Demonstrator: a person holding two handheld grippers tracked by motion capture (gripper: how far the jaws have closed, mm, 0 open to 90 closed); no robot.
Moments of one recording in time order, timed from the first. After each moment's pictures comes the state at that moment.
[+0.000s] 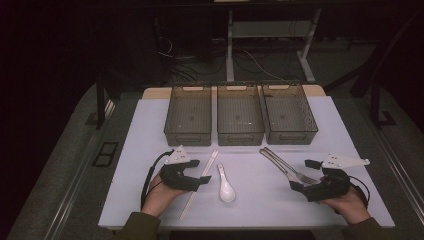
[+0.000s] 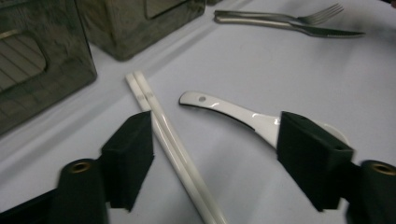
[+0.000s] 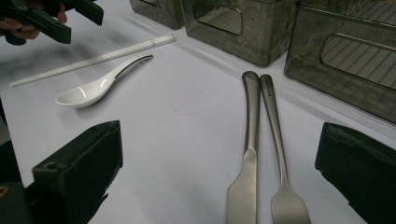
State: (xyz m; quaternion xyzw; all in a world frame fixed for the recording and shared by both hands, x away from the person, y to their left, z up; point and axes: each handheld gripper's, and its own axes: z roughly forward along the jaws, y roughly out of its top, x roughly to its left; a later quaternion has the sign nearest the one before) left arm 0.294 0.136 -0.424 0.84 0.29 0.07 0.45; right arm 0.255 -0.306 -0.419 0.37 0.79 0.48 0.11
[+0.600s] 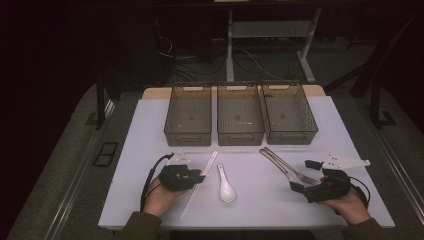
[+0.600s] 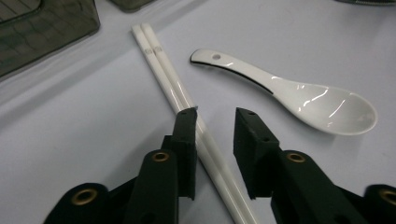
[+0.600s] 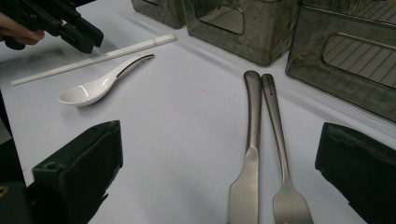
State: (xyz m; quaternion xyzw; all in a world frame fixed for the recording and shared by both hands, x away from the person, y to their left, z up) left arm 0.294 0.141 -0.437 0.86 0.32 0.05 0.40; right arm 0.253 -0.306 -0.419 0.36 0.79 0.48 0.11
